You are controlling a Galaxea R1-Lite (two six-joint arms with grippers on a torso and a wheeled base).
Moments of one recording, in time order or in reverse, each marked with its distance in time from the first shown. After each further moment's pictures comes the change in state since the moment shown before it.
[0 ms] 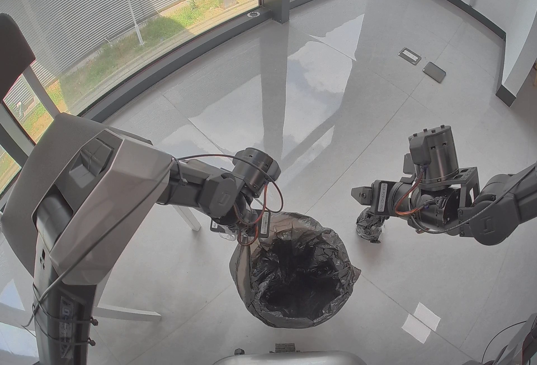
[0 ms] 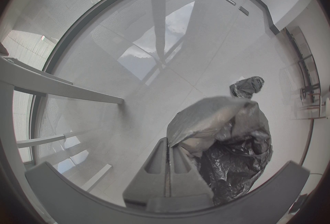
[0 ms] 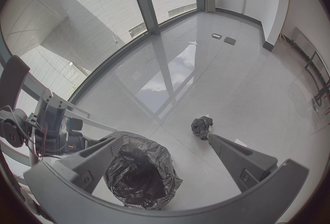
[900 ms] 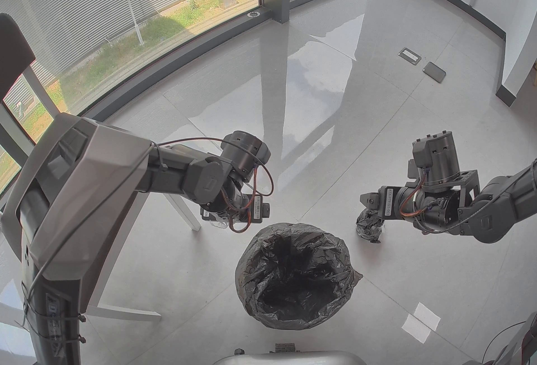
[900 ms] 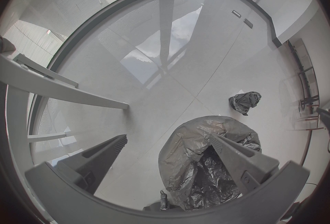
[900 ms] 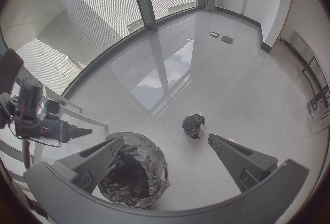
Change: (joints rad) left arm 0.012 -0.086 0.013 0.013 0.008 -0.032; right arm -0.073 0.036 0.022 -0.004 0.029 -0.080
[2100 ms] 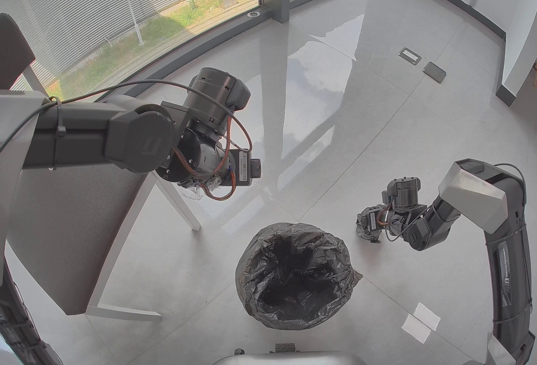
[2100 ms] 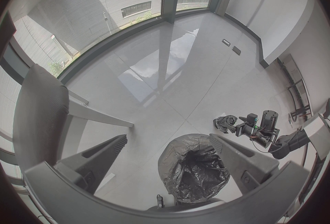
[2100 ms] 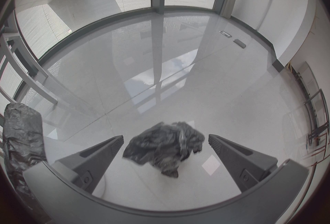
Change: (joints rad) left arm -0.046 -0.304 0.103 0.008 0.066 -0.004; right arm -0.277 0.750 -0.346 -0.494 0.156 -0.404
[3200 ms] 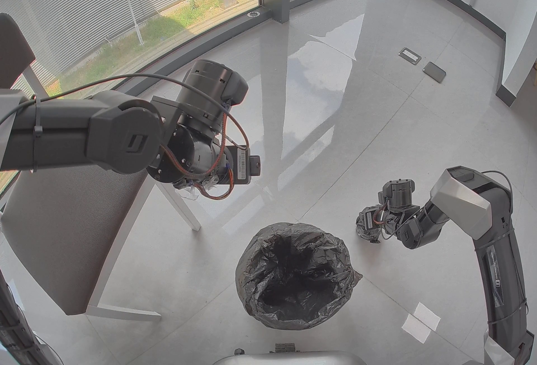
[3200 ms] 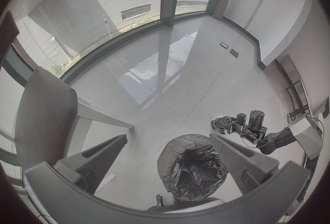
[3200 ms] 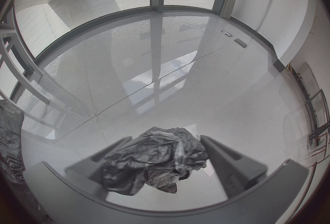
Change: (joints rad) left arm -0.022 -0.040 0.015 0.000 0.016 -0.002; right arm -0.009 0.085 -0.129 0.063 -0.009 0.005
